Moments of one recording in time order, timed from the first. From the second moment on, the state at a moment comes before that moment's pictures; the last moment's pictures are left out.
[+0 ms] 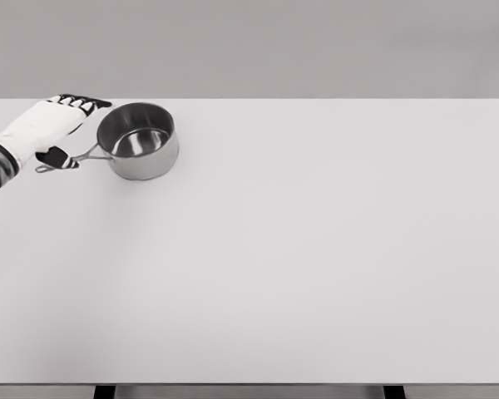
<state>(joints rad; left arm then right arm) -0.64 0.92 -0.79 -1.54 -0.38 0.08 -0.15 -0.03 0.00 0.16 0.16 0.07 -0.30 0.19</state>
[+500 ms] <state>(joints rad) -0.64 0.91 -0.77 -1.49 -0.38 0.06 -0.15 -0.03 0.00 0.16 0.16 0.07 -0.31 0.19</state>
